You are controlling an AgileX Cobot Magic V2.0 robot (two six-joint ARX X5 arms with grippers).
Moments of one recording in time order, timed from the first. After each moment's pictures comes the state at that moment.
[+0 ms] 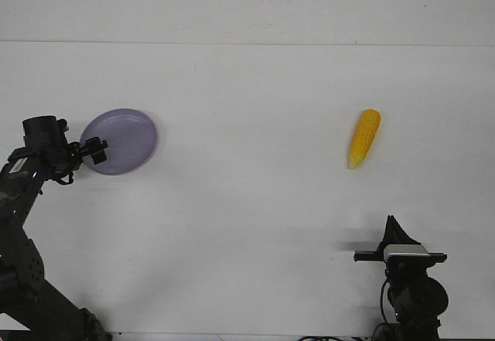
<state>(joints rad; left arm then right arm) 0.31 1.76 1.22 -0.34 0.16 -0.12 -0.02 0.00 0.02 -0.11 0.00 -0.01</state>
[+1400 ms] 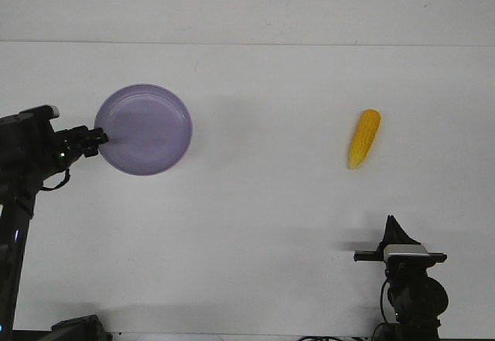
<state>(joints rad) 0.20 1.24 1.21 -0.45 0.42 -0.16 -0.02 0.00 0.02 -0.11 0.00 -0.01</state>
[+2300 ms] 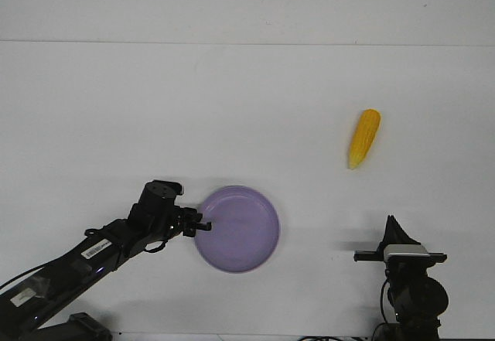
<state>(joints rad) -0.51 1.31 0.66 -0.09 0.18 -0.39 -0.02 0.00 0.02 -0.11 0.00 -0.01</state>
